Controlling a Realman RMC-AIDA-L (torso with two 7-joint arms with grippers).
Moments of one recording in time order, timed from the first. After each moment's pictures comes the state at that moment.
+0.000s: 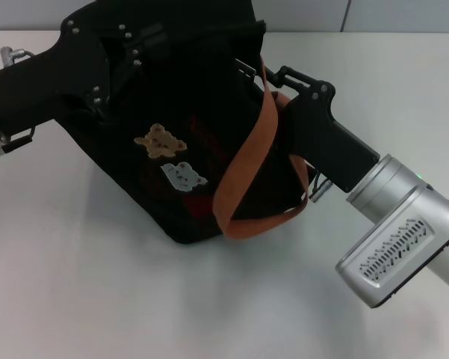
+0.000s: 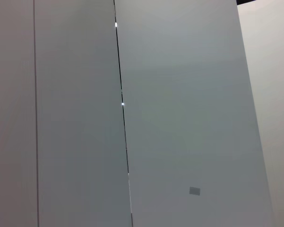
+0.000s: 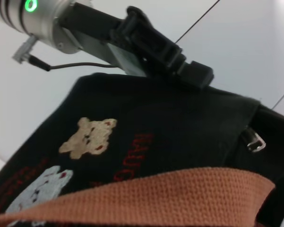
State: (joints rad) left arm -0.49 -2.04 0.73 0.61 1.52 1.79 -1.04; right arm 0.64 2.09 -0.07 0.33 -1.88 -1.38 -0.61
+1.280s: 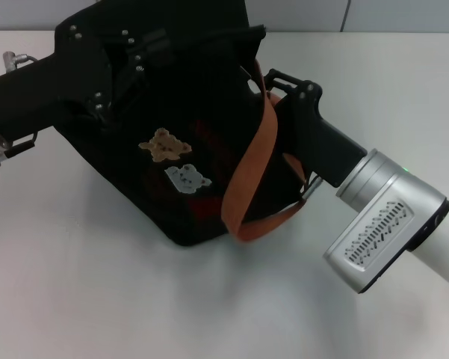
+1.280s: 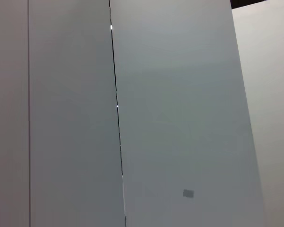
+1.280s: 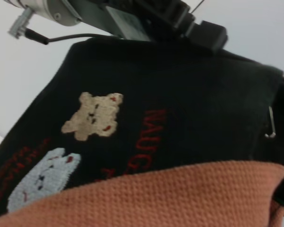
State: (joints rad) left arm -0.49 -2.05 0.74 0.61 1.52 1.81 -1.04; right arm 0.67 2.09 -0.05 0.33 -1.90 -1.28 -0.58
